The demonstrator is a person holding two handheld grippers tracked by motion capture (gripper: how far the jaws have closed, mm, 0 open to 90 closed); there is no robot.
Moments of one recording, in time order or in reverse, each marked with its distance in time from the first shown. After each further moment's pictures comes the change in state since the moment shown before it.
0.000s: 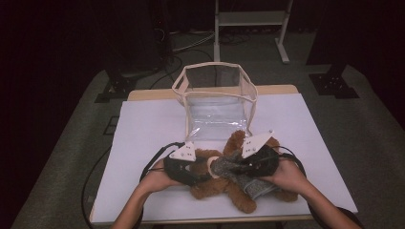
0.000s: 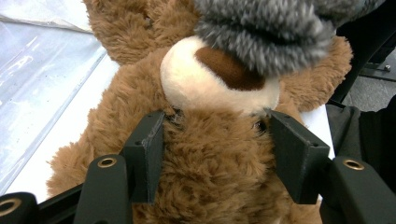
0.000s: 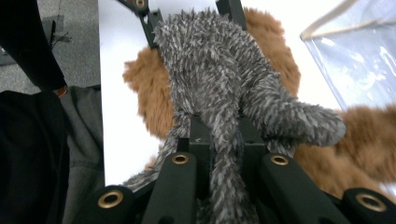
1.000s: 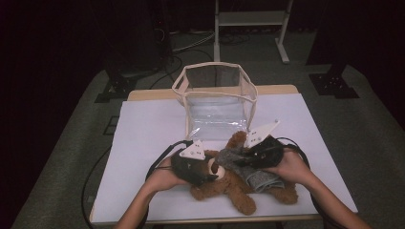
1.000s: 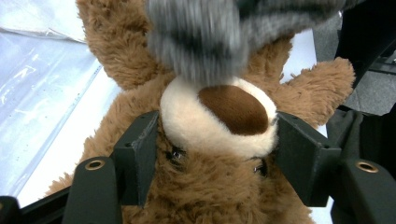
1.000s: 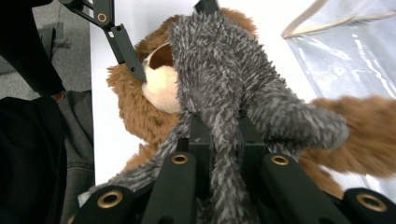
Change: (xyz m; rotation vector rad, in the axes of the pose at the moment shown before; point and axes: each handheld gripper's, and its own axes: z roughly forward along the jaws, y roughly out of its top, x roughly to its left) left arm -0.006 0.022 0.007 0.042 0.009 0.009; right arm -0.021 0.000 -0.013 -0.008 0.004 0.033
